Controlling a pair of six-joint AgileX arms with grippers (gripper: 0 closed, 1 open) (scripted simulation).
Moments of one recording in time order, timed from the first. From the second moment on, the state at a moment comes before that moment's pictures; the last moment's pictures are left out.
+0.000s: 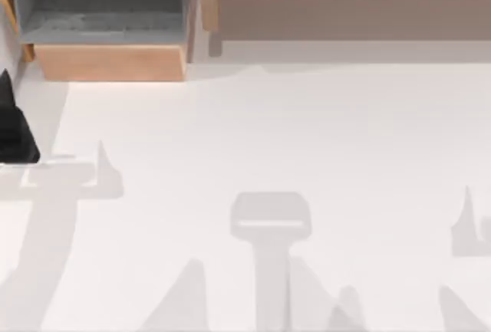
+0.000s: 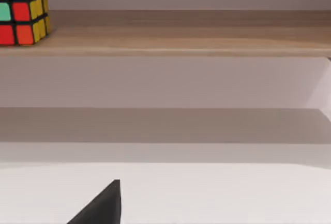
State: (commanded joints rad) left arm -0.20 0.53 0.36 0.10 -0.21 0.00; right arm 0.00 0.00 0.00 0.00 0.00 0.00
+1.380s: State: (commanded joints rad) left arm -0.88 2.46 1.77 0.70 -0.83 0.01; right arm 0.00 0.00 0.00 0.00 0.00 0.00
